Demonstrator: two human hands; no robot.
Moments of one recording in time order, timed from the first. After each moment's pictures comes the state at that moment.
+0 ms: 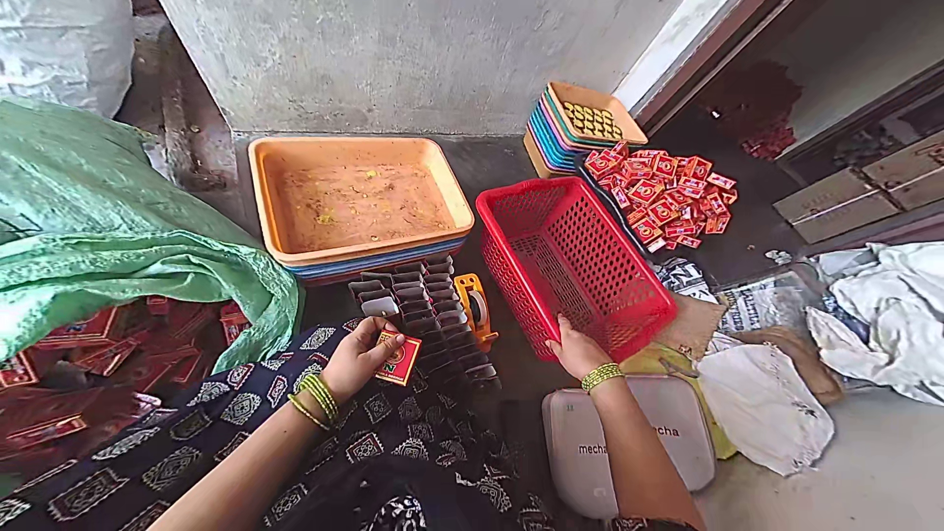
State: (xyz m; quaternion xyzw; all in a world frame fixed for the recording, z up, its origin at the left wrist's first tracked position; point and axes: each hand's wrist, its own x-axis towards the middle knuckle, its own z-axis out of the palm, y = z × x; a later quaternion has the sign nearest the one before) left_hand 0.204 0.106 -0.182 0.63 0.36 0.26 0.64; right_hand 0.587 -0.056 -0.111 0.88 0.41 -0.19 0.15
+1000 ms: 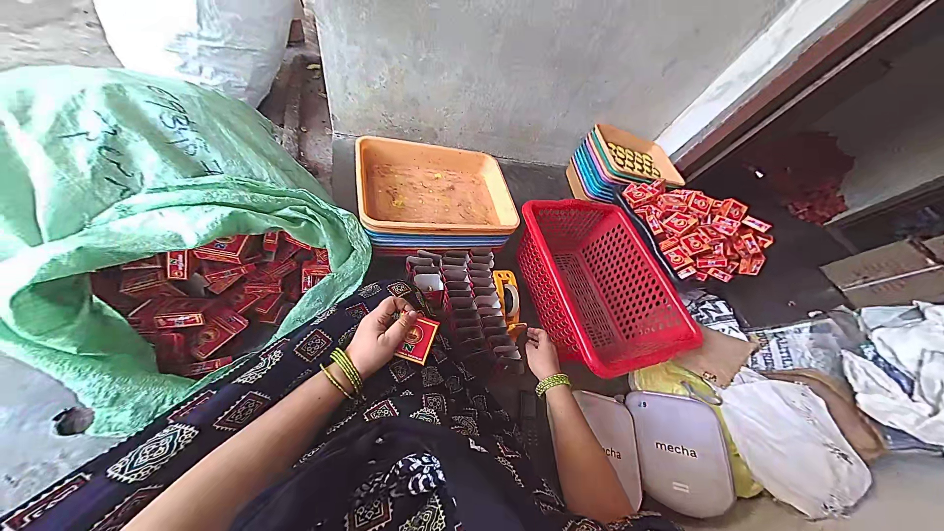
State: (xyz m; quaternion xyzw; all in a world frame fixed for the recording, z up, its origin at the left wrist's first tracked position) left_hand 0.133 0.043 -0.173 0.68 0.37 0.38 0.51; right_hand 0.511 -0.059 -0.237 0.83 0.42 -0.23 -0.27
